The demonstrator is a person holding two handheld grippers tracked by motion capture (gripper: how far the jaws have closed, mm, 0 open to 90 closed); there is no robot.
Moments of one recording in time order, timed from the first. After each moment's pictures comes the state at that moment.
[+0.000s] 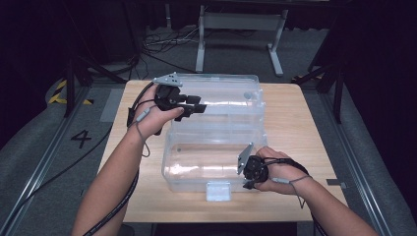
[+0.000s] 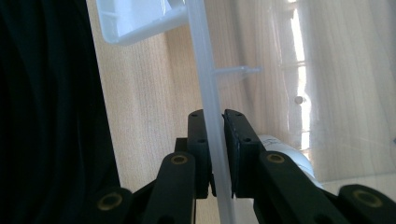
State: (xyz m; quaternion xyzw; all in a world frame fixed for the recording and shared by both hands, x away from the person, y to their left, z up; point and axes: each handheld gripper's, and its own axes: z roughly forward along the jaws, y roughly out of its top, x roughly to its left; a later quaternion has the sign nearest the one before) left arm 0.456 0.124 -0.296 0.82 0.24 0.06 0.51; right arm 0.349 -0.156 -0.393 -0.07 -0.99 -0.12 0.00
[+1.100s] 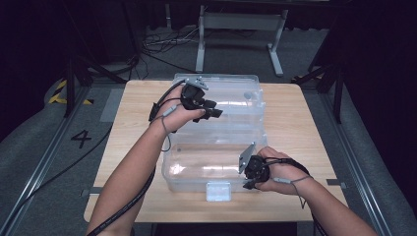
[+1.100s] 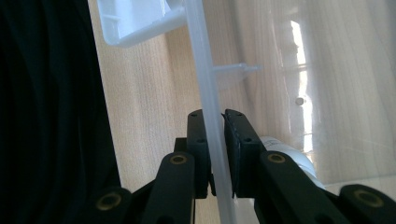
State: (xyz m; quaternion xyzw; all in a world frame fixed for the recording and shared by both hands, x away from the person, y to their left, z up) left arm 0.479 0.072 -0.319 0.87 0.23 0.04 0.43; right arm 0.349 -0.160 -0.394 -0.07 -0.99 -0.14 0.01
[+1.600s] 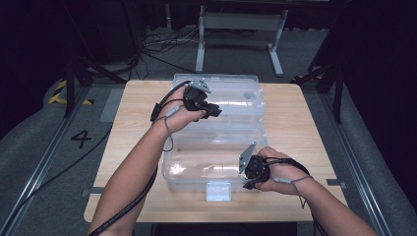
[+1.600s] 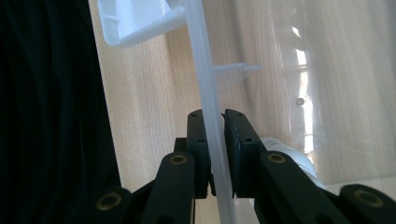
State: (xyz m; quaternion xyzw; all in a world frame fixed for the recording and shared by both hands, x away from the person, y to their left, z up) left arm 0.478 0.070 -0.318 0.88 0.21 0.06 0.42; right arm 0.349 -0.161 -0.395 -0.07 -0.99 -0.14 0.01
